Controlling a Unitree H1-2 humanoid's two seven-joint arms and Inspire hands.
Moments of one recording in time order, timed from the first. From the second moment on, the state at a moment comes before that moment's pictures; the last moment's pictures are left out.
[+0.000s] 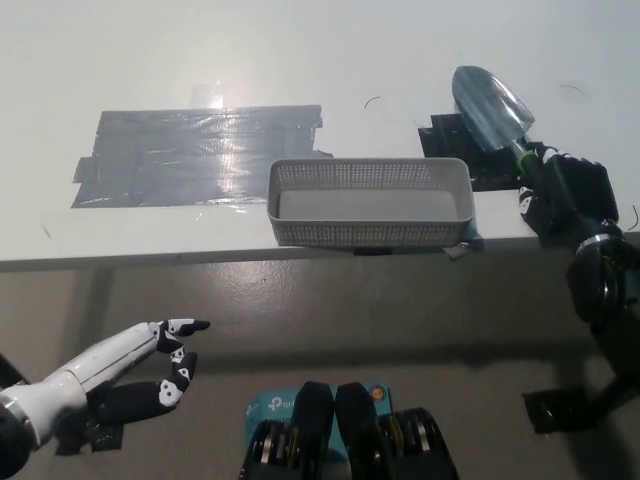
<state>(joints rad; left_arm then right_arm) -0.19 0.64 -0.18 -0.45 0.18 0.45 -0.59 -0.82 -0.34 0.39 1.02 -0.68 -0.09 -0.36</state>
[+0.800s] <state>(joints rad) -0.21 0.64 -0.20 -0.45 0.18 0.46 -0.59 -0.96 -0.64 0.51 0.78 -0.79 -0.26 -0.25</state>
